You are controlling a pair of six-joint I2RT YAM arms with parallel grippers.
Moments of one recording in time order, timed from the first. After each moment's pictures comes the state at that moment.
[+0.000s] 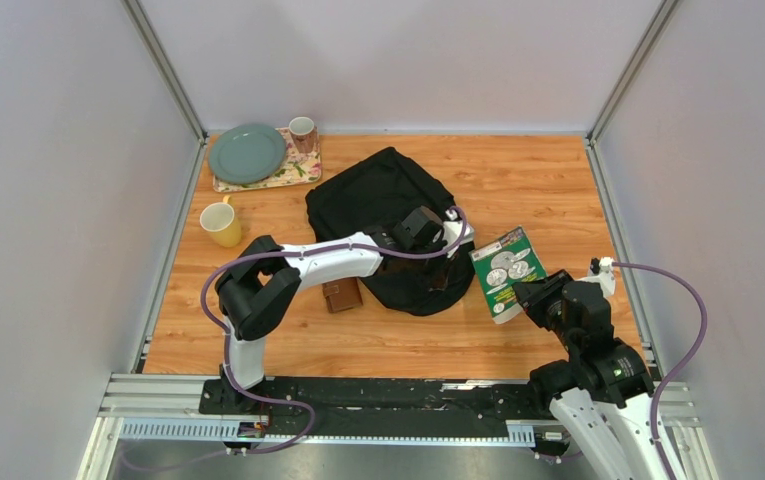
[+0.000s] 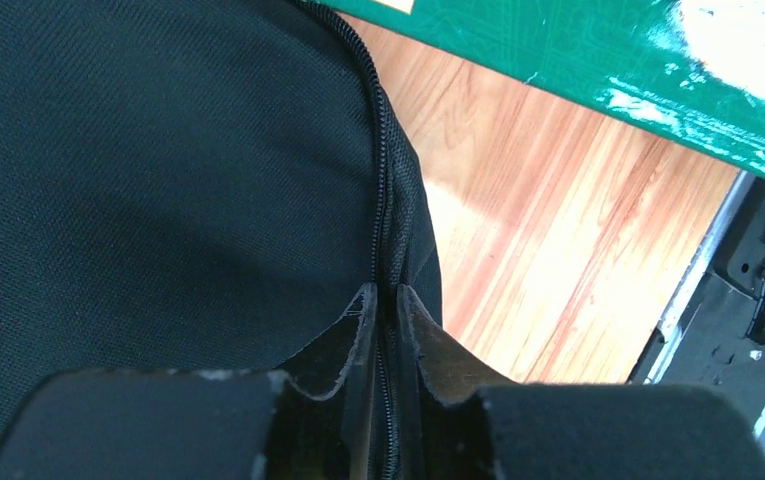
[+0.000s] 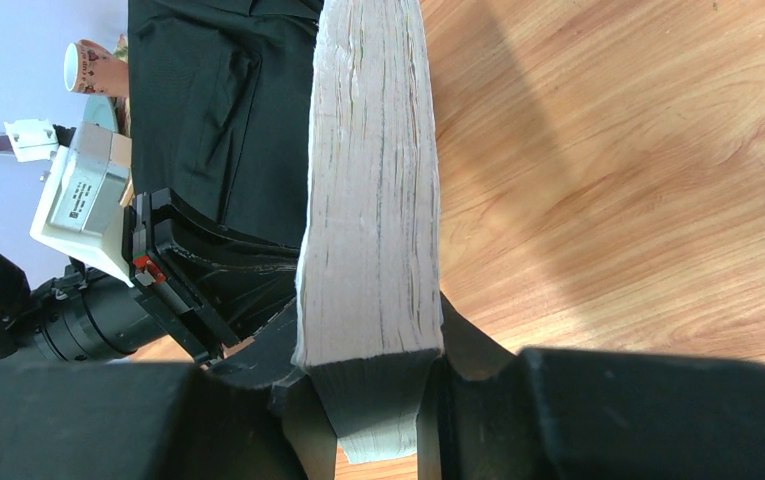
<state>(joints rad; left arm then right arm) -0.95 1.91 1.34 -0.26 0.31 -0.10 0.35 0.30 0.58 -0.81 0.20 1.00</state>
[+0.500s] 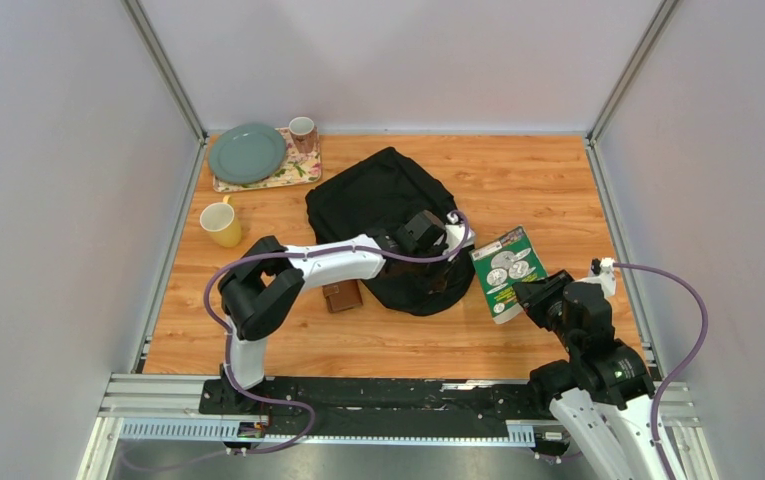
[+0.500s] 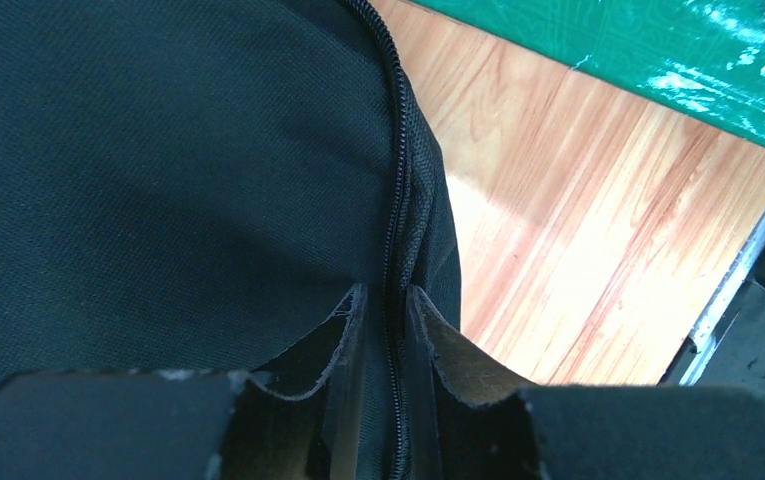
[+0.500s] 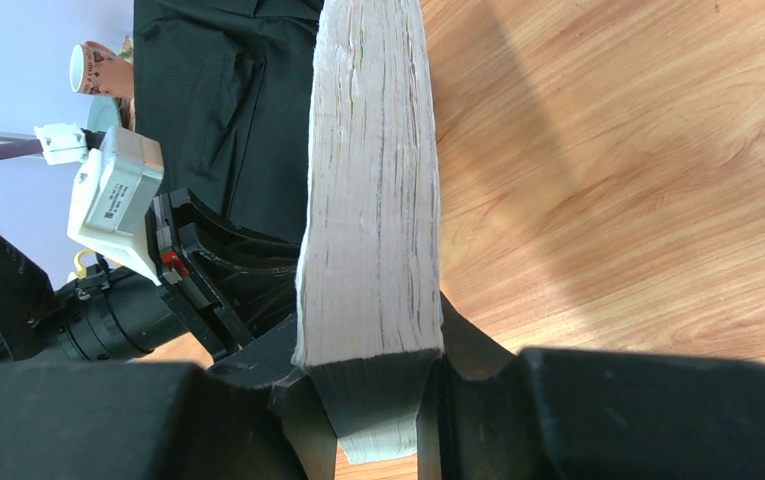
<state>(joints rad) -0.96 1.91 1.34 -0.27 0.24 -0.09 0.35 0.29 0.58 -0.81 0.20 1.00</state>
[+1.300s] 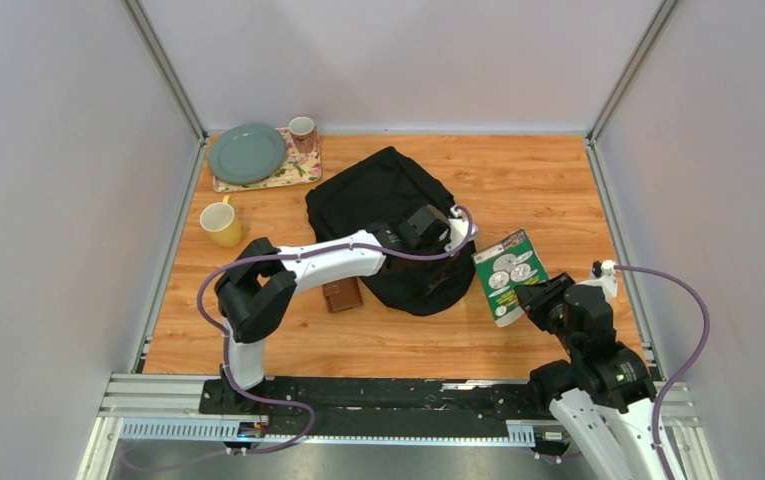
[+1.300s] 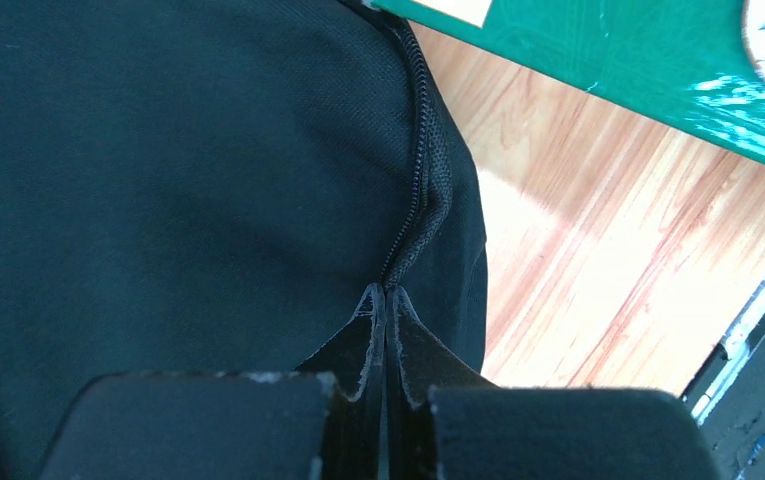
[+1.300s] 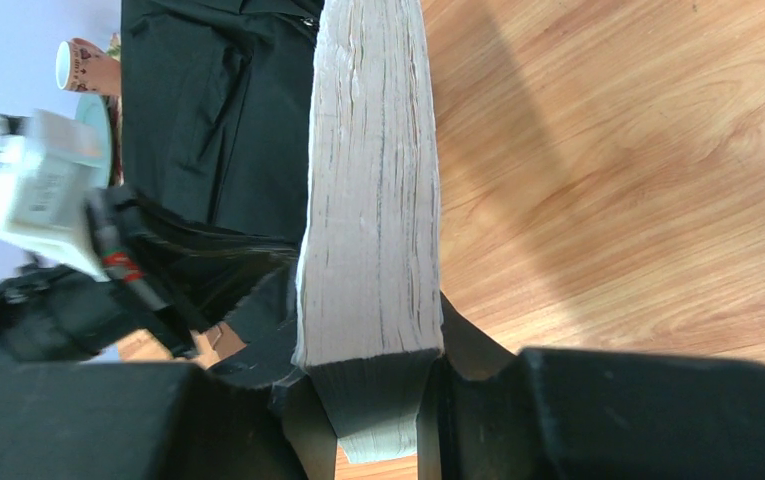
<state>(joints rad) -0.97 1.92 1.40 -0.35 0.15 -0.04 0.35 0.27 0.58 -0.83 0.20 1.00</state>
